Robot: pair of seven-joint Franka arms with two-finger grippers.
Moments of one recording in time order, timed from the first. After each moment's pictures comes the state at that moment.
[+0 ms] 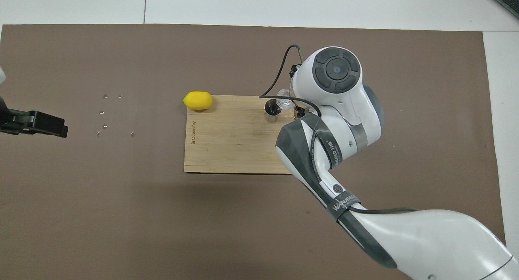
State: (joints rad) left arm 0.03 -0.06 -0.09 -1.62 -0.03 1.53 0.06; right arm 0.37 0.43 0.10 -1.53 -0.15 2.11 1.89
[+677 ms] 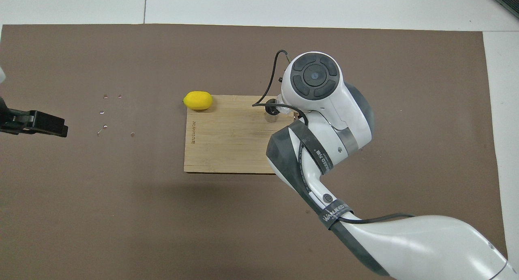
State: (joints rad) left arm 0.03 -0.06 -0.09 -1.62 -0.03 1.53 0.06; right arm 0.39 0.43 0.10 -1.50 -0.22 2.05 1.85
